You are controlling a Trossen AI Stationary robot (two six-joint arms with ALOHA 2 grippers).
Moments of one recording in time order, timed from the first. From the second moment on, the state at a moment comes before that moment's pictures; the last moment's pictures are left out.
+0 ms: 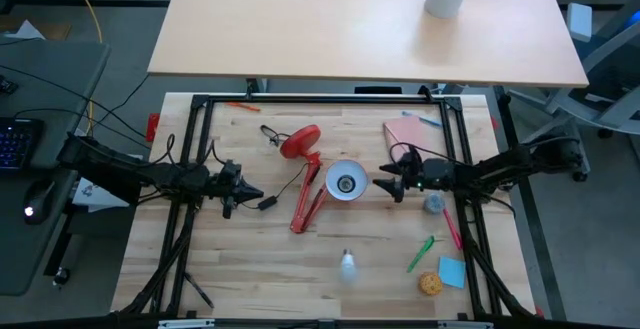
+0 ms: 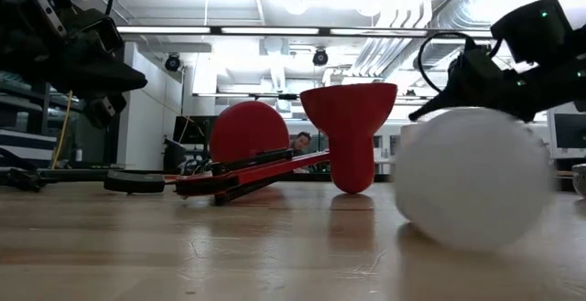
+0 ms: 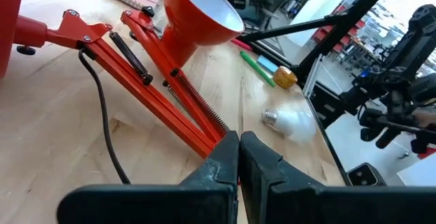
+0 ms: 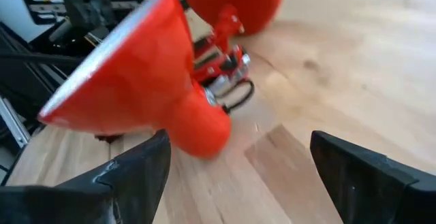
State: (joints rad) left arm -0.18 0.51 0.01 0.29 -0.12 -0.57; right arm -0.05 1.21 0.03 0.86 0.16 0.56
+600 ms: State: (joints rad) left arm -0.18 0.28 0.01 0.14 -0.12 -0.57; right arm -0.05 0.87 0.01 0.43 0.14 0.63
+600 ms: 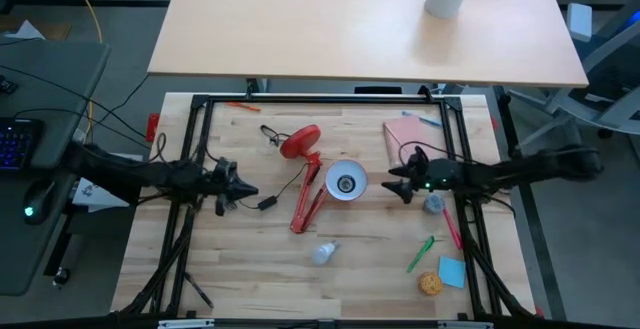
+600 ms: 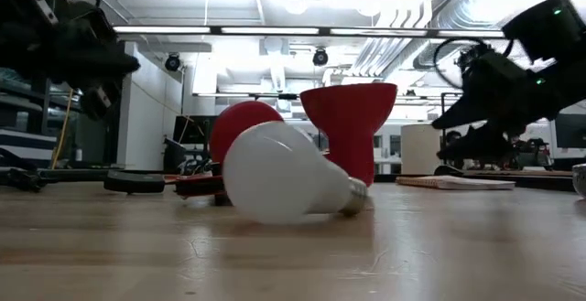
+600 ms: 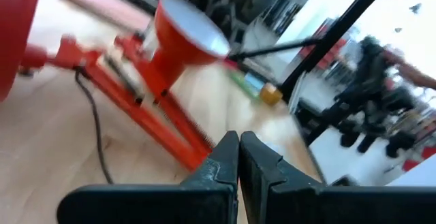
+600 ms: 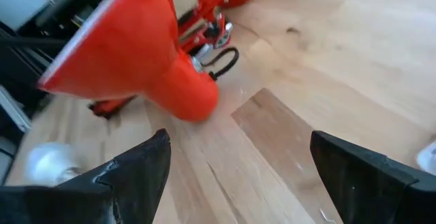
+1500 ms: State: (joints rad) left arm -0.18 0.00 0.01 0.02 -0.11 -0.57; right arm -0.05 0.00 0.01 0.13 0.15 0.63
